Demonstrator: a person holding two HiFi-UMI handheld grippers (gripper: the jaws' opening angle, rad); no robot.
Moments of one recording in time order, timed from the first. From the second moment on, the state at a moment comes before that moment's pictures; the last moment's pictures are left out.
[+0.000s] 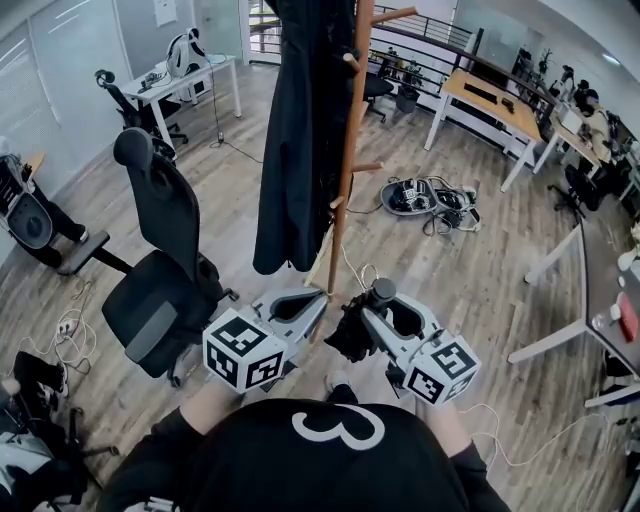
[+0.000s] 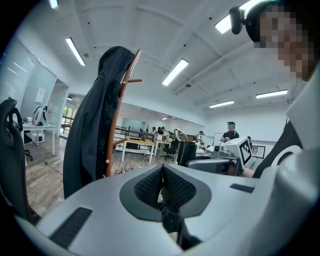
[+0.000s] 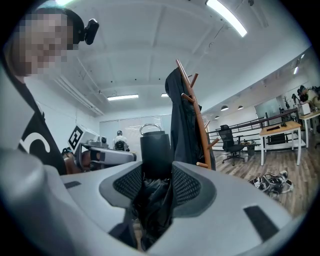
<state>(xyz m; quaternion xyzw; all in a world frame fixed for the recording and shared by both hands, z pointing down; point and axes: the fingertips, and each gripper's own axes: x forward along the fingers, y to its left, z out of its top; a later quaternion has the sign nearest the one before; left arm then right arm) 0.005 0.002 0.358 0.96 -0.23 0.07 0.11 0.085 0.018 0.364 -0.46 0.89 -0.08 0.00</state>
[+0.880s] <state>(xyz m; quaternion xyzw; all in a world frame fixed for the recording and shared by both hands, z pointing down) 0.011 0.000 0.353 0.97 -0.21 0.06 0.11 0.085 0.016 0.362 -0.47 0.88 -0.08 0.00</state>
